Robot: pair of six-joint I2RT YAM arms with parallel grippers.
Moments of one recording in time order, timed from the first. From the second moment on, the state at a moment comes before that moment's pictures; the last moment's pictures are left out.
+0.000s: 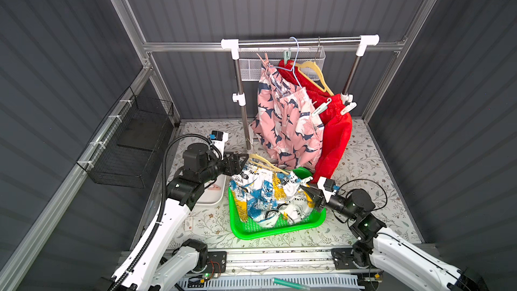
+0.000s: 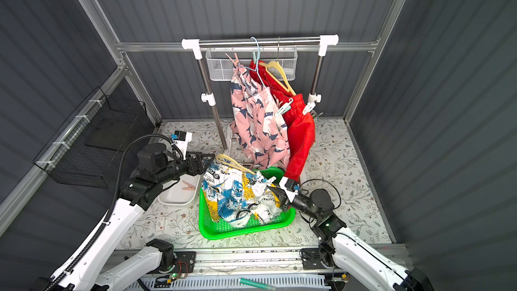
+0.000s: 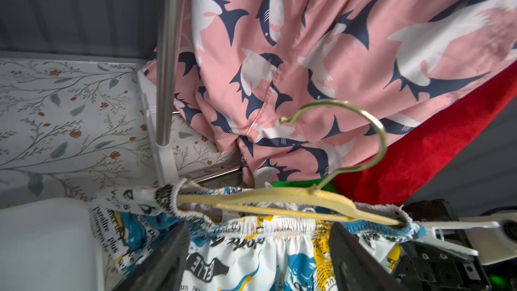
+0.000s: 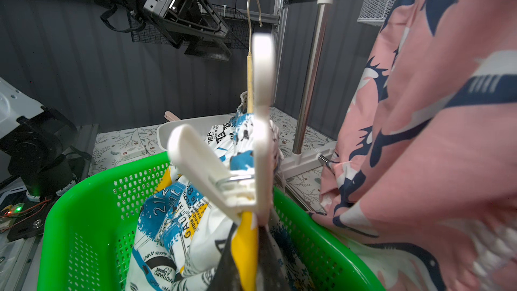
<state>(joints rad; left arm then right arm) -0.35 0.95 0.94 -0.36 0.41 -0.30 0.58 0.68 0.18 0.54 -0.44 -0.09</state>
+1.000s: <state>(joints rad) -0.49 1.04 0.87 -0.03 0.41 -0.25 0.58 0.69 0.21 0.51 -0.44 -0.08</state>
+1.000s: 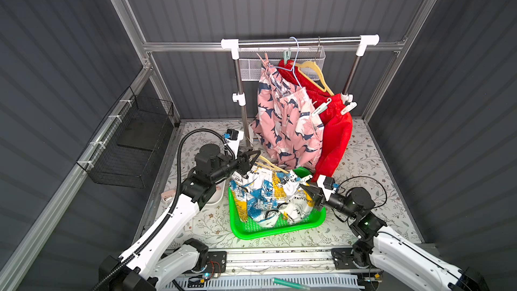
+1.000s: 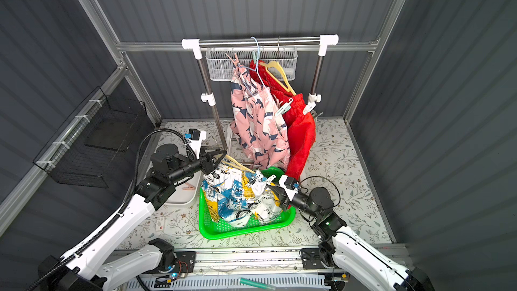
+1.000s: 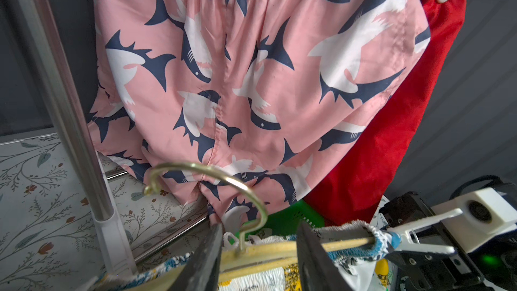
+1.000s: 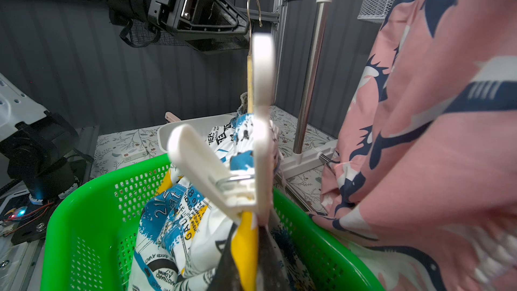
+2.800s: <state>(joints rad) -0.50 1.16 0.97 -0.15 0.27 -0.23 0.62 0.70 0.43 0.26 -0.37 -0.07</state>
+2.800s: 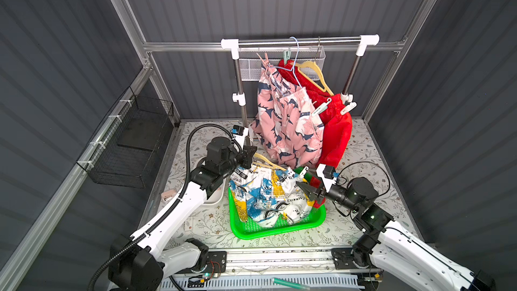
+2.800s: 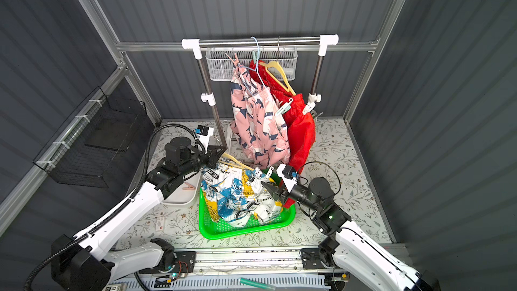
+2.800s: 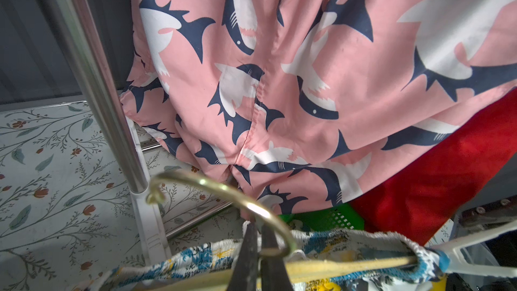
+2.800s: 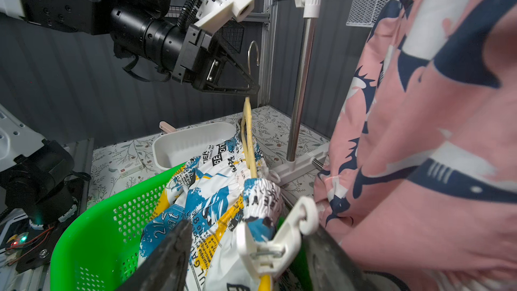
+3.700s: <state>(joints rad) -0.50 1.15 0.95 -0.17 0.26 -0.23 0.65 0.76 0.48 0.23 -0.38 -0.09</state>
